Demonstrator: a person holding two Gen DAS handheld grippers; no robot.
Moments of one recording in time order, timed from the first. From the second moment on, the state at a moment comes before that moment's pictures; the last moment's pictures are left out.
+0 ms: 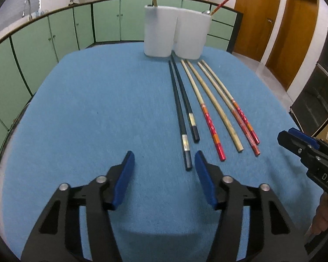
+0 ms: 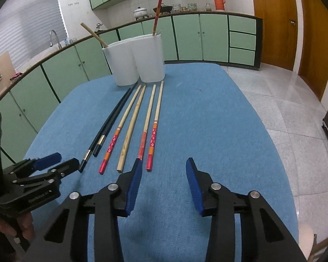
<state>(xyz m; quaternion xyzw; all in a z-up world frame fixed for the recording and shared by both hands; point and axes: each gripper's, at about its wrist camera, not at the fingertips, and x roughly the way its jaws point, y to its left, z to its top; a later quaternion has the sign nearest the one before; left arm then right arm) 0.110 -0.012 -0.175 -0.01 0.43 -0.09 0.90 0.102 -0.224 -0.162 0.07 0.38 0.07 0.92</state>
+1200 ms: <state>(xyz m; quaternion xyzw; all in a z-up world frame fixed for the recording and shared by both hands) 0.108 -0.033 -0.180 0.01 0.43 -0.08 0.90 0.124 -0.197 -0.183 0.06 0.41 0.10 0.90</state>
